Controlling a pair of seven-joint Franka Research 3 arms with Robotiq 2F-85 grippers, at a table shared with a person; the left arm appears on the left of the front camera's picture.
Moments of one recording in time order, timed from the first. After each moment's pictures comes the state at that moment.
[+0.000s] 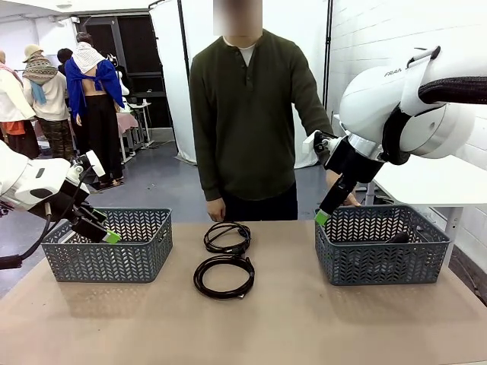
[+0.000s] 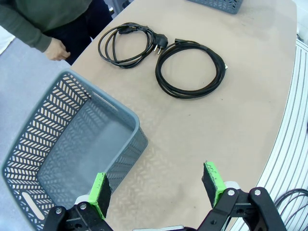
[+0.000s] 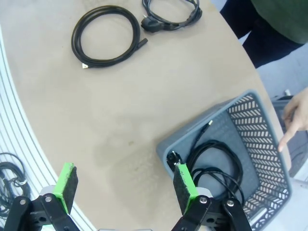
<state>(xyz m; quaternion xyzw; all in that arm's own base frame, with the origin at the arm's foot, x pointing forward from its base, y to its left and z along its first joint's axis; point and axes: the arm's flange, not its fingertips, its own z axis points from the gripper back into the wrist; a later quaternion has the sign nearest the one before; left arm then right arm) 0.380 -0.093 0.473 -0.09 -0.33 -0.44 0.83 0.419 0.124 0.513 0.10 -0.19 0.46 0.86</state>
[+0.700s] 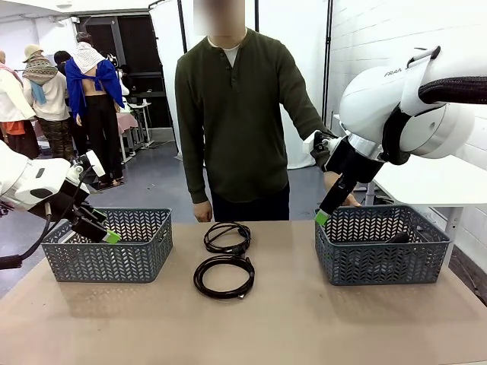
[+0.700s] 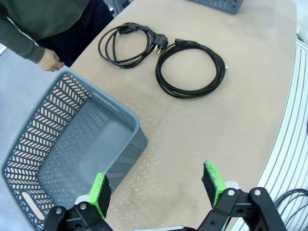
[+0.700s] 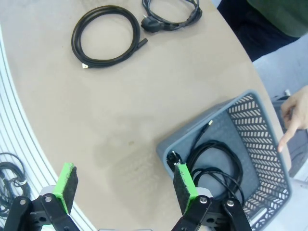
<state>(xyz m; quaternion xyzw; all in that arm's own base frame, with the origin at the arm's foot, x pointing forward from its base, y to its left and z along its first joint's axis) 0.380 -0.093 0.473 -0.09 -0.33 -0.44 0.83 0.419 0.124 0.513 0.10 -0.19 0.46 0.86</state>
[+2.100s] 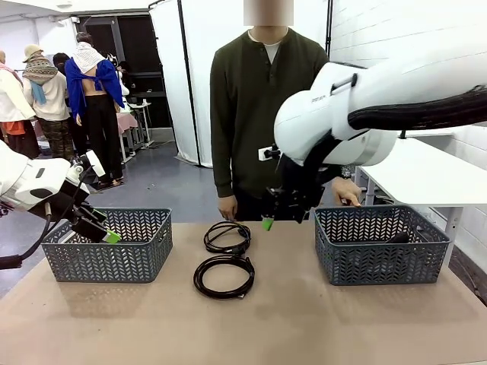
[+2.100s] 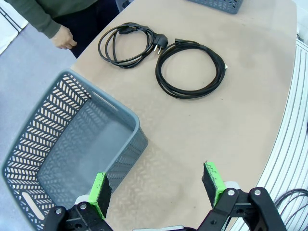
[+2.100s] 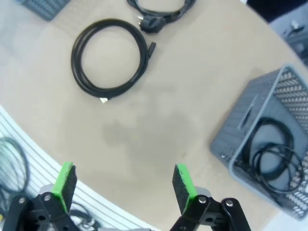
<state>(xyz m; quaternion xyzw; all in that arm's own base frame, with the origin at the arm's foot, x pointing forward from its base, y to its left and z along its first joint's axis) 0.380 -0.093 0.473 -0.09 -0.33 -0.44 0.83 0.420 0.237 0.496 0.11 -0.14 0.26 0.95</state>
